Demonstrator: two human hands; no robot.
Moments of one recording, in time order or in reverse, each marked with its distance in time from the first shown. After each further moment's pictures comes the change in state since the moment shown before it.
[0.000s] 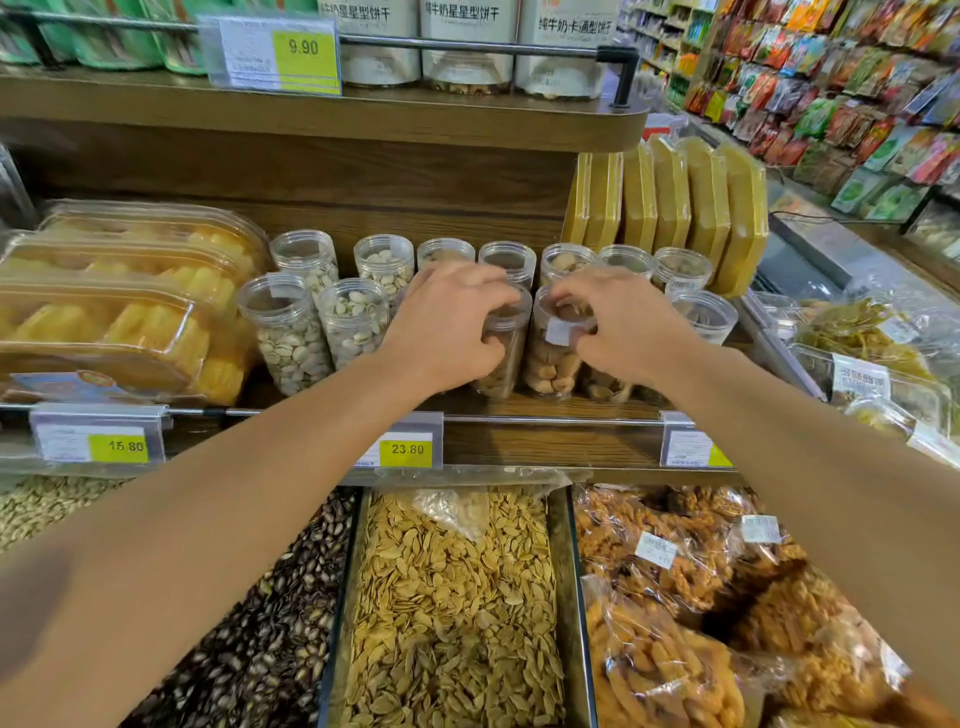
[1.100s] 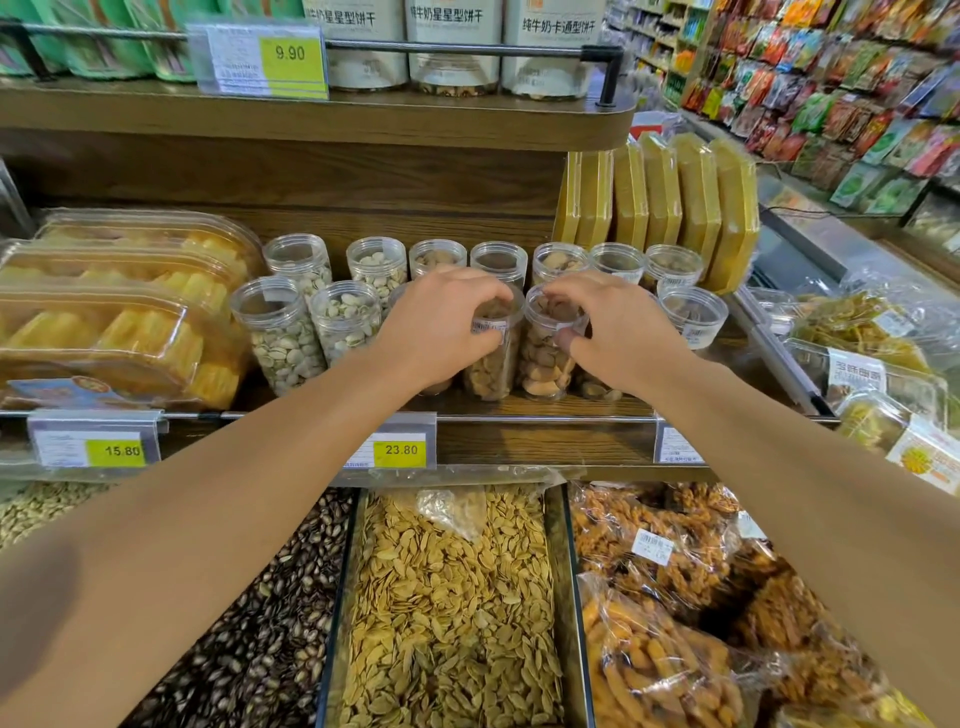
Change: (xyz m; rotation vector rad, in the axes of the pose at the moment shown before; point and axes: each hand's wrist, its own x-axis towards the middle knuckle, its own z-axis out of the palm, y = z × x) left_hand 0.008 -0.006 0.004 -0.086 0.034 0.027; right_hand -0.011 0.004 0.007 0.065 0.102 -0.023
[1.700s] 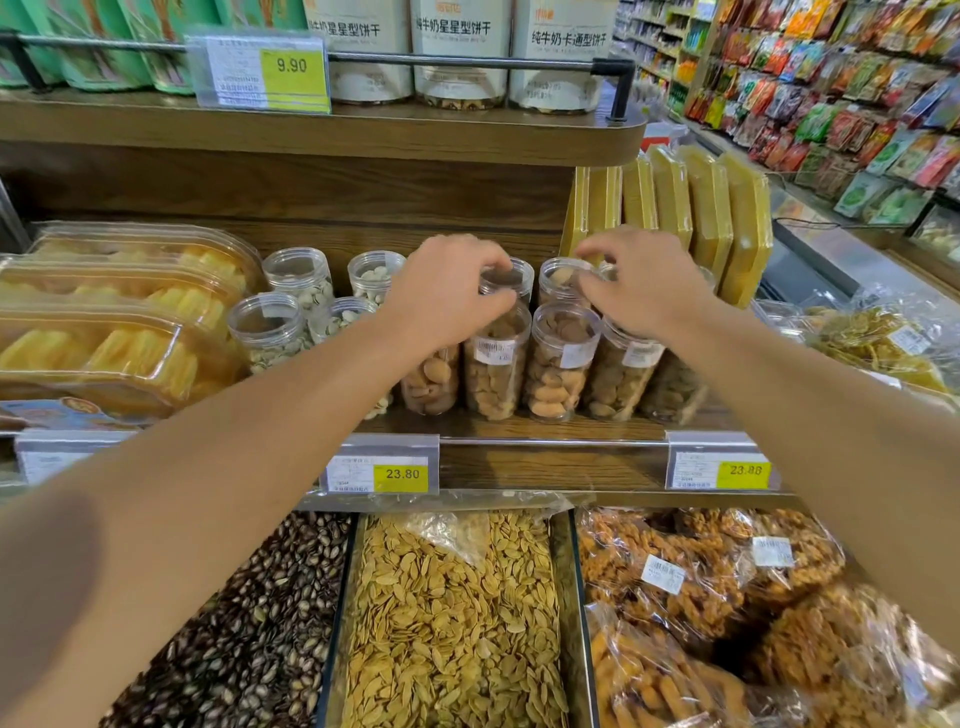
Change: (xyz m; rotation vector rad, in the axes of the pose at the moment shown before) left_hand 0.042 -0.005 -0.016 -0.004 0.055 -0.103; right_hand 0.055 0.015 -0.027 -0.057 0.032 0.115
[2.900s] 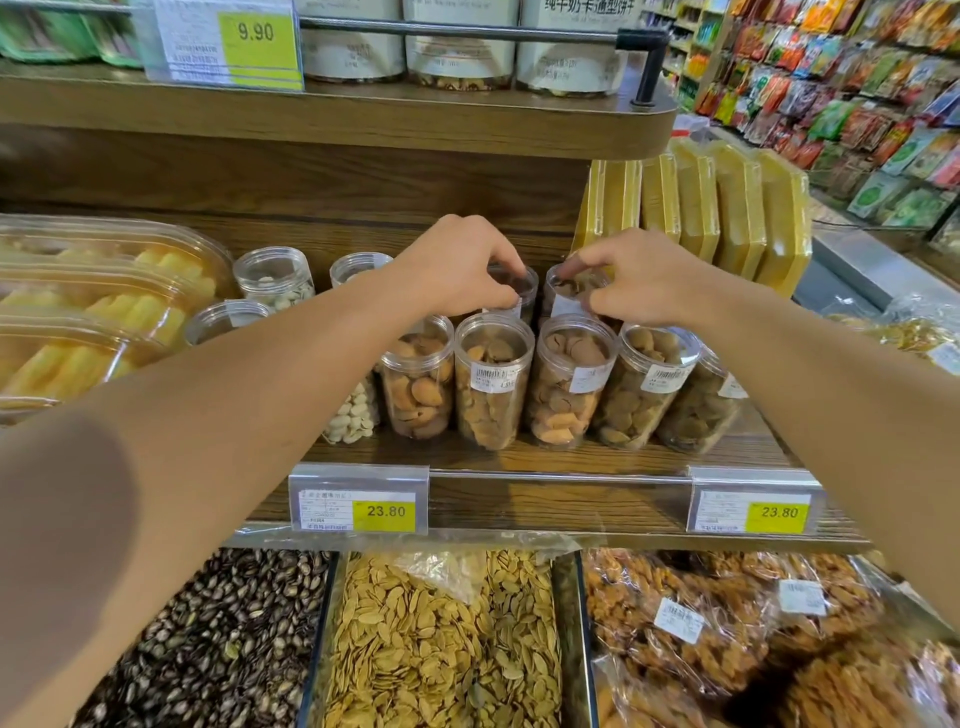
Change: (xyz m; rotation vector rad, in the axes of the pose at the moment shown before) left_hand 0.054 -0.019 0.013 -0.015 -0.257 -0.011; right_hand 0.041 0.013 0.014 0.065 -0.282 -0.002
